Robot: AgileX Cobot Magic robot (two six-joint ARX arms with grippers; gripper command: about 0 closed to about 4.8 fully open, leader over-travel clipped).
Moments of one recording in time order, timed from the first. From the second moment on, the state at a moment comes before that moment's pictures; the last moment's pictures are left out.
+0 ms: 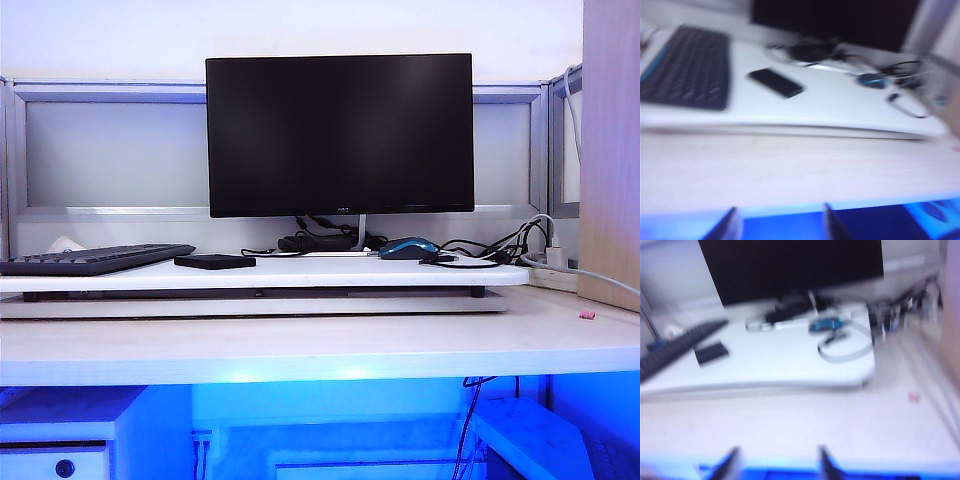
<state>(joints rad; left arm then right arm) 0.06 0.05 0.21 -0.24 0.32 -0.25 0.09 0.11 0.15 -0.04 -0.18 0.22</state>
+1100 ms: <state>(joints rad) 0.06 0.06 0.01 -0.15 0.23 -0.07 0.09 0.11 0.01 -0.15 0.02 0.13</state>
